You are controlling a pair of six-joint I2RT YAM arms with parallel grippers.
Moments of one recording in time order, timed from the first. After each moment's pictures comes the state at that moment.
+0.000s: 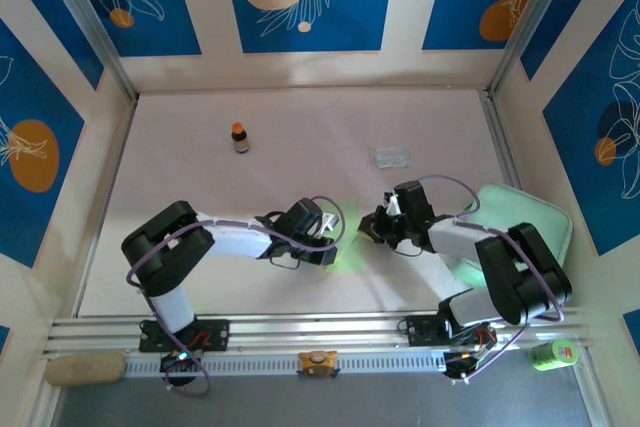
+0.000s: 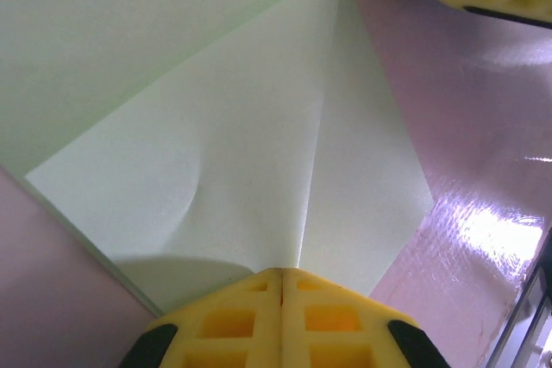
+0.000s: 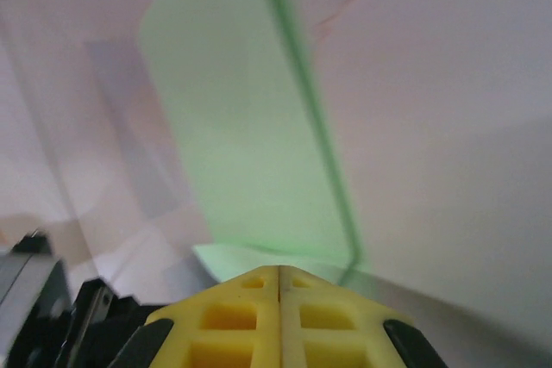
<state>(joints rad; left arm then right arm) -0.92 1.74 0.78 0.03 0.39 -0.61 0.40 1.39 0.45 0.06 -0.54 0.97</state>
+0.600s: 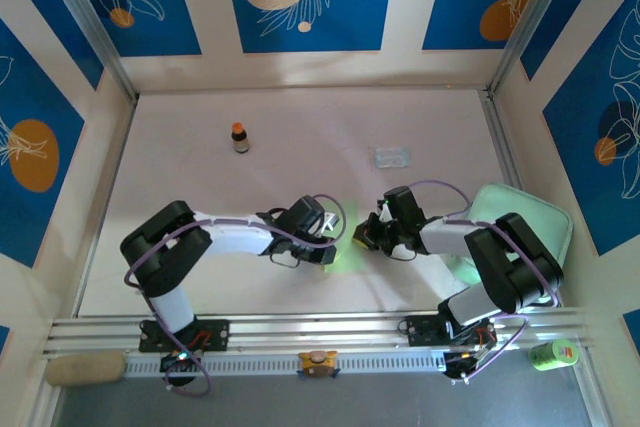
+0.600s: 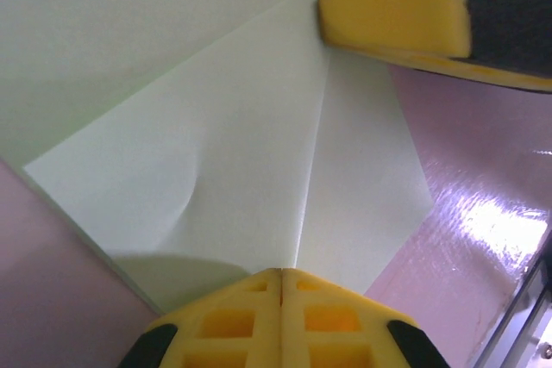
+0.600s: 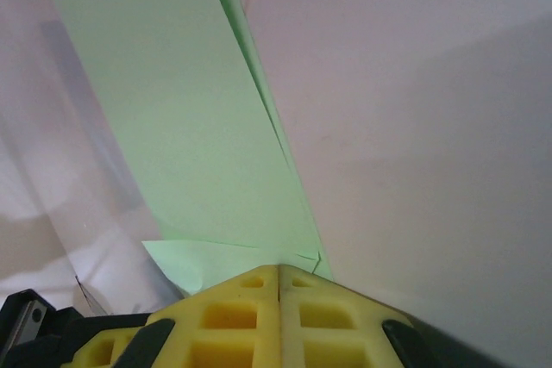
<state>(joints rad) -0.92 1.73 0.83 -0.09 0.39 -0.61 0.45 1.47 0.44 0.08 -0.51 1.01</state>
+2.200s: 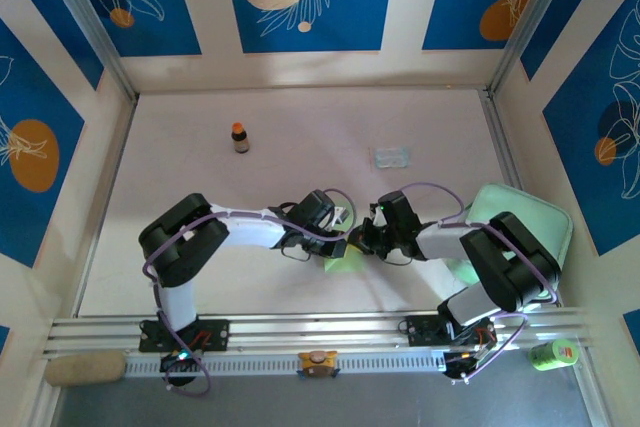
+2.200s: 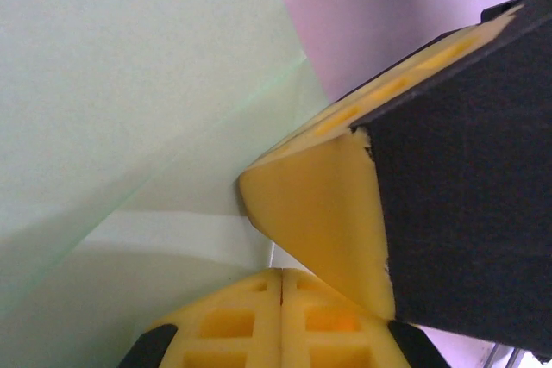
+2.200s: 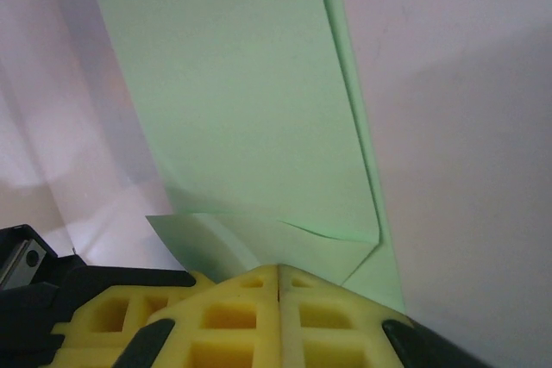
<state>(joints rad) -0.92 1.84 0.93 -0.05 0.41 -0.62 0.51 1.49 0.41 0.18 -0.52 1.01</state>
